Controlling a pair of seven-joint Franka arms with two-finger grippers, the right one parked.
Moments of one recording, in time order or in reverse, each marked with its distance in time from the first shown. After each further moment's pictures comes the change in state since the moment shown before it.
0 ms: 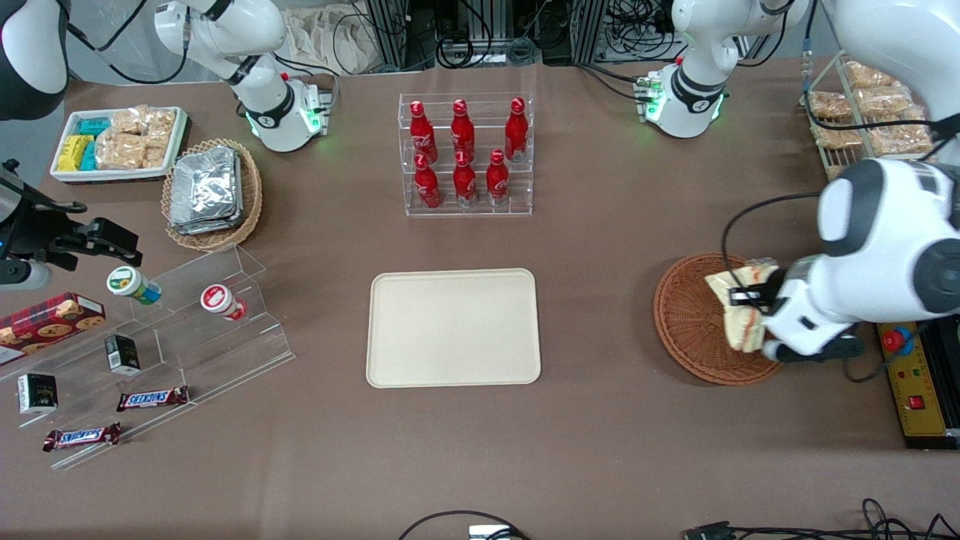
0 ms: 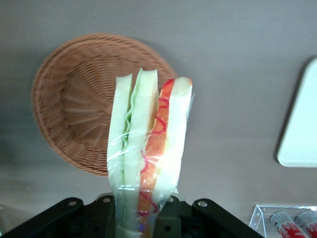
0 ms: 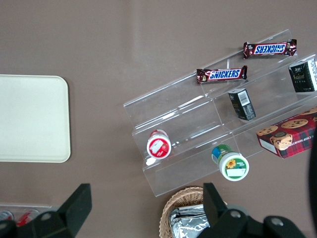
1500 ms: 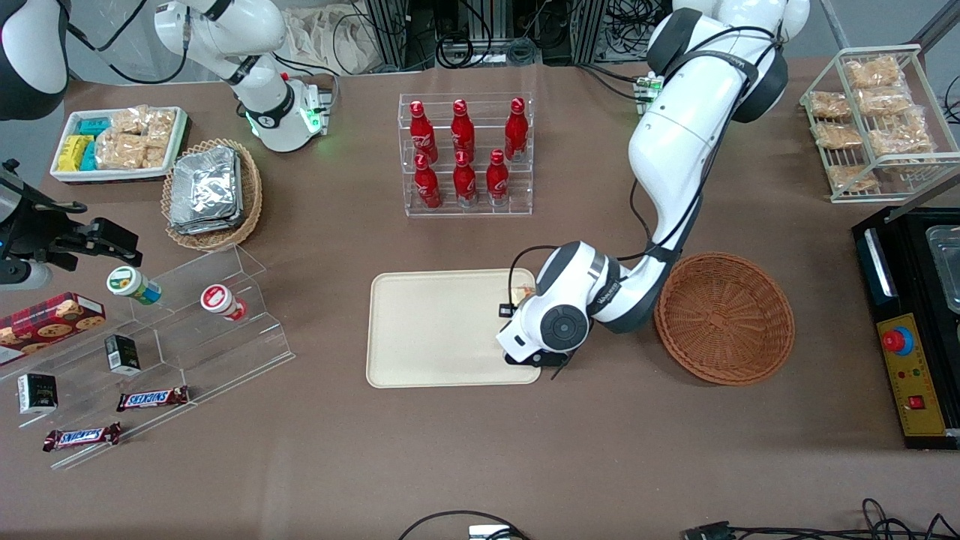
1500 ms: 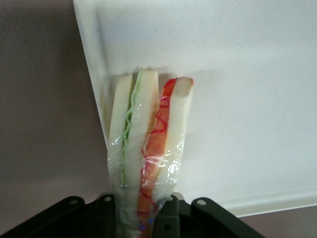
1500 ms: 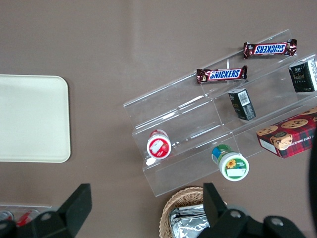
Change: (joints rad) arm -0.367 0.555 -0.080 0.246 -0.113 0.290 -0.265
